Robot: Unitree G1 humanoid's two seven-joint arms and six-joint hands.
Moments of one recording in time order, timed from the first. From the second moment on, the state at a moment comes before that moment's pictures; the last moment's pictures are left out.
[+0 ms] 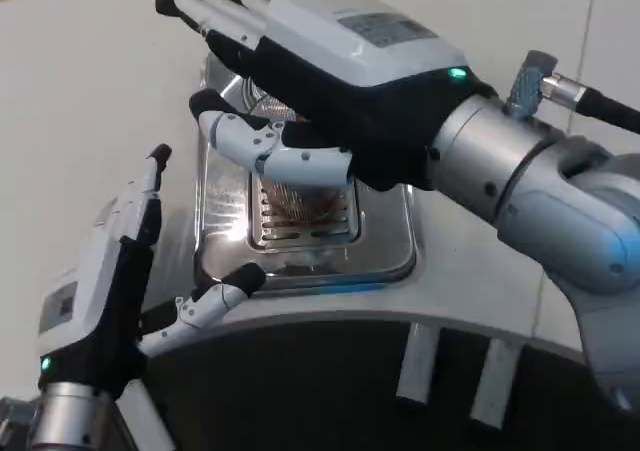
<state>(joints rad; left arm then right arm) -0.10 0.37 -0.03 0.22 0.54 -0.39 0.34 -0.92 -0.48 0.51 -0.59 -0.61 0.62 0.71</state>
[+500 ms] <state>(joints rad) -0.21 0.34 -0.06 0.35 0.55 -0.39 0.36 -0.90 -0.44 0.50 -0.59 -0.66 0.61 0.75</state>
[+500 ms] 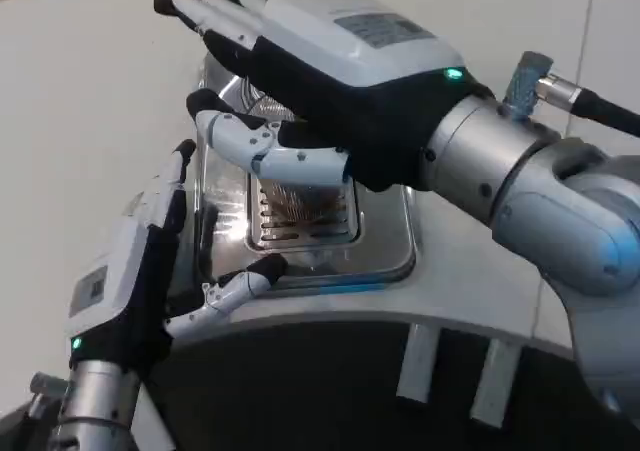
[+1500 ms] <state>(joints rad) -0.30 0.34 -0.09 0.45 0.55 -0.44 0.37 -0.40 -0.36 0.15 -0.92 -0.84 0.57 0.47</state>
